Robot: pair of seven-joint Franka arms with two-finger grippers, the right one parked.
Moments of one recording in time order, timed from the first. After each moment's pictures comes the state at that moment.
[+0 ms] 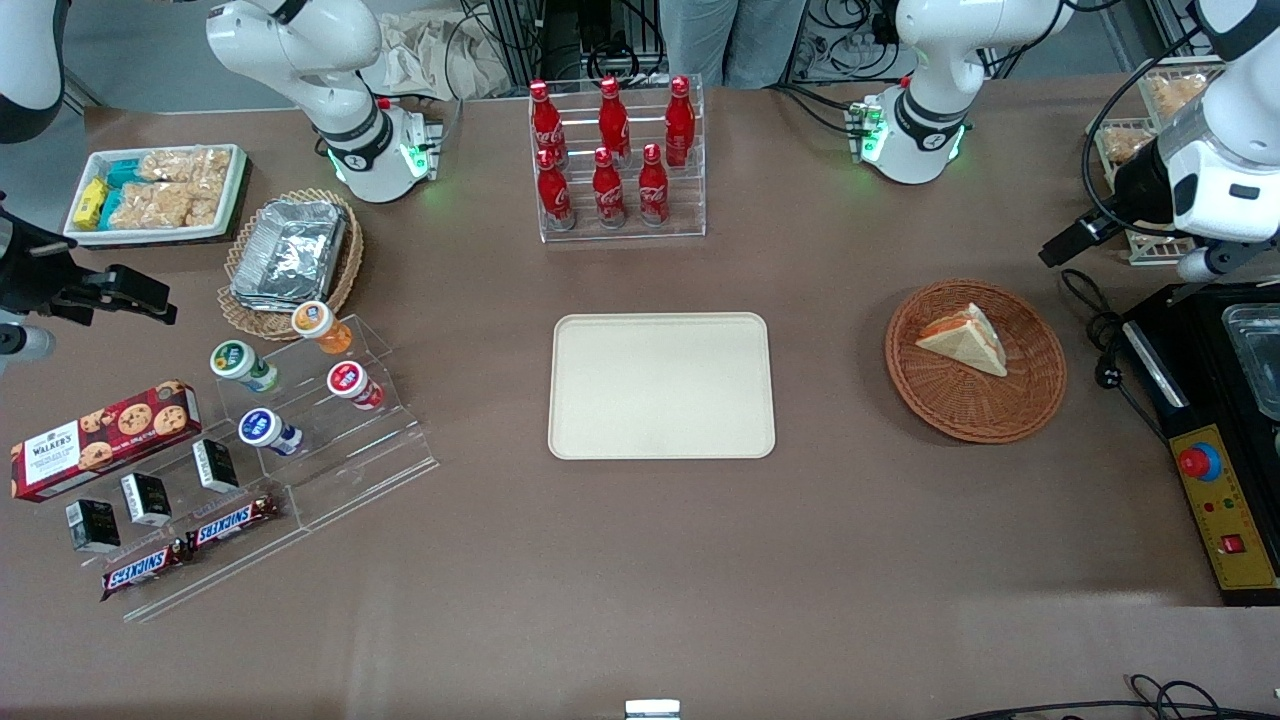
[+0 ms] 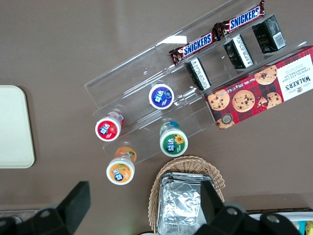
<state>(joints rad) 0.06 -0.26 -0.09 -1.96 -0.05 1.62 -0.58</state>
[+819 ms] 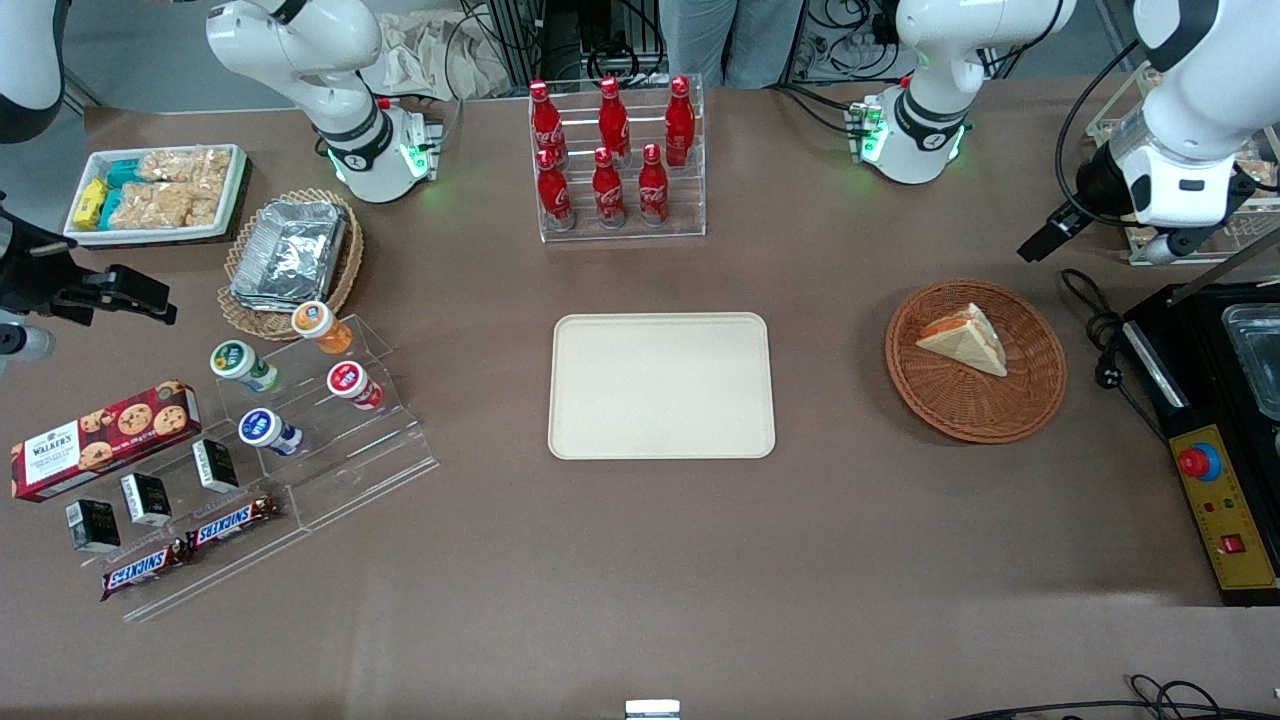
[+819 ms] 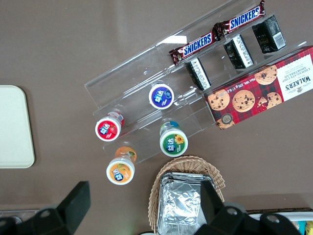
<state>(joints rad) 0.08 -0.38 -0.09 -2.23 -0.05 1.77 -0.71</state>
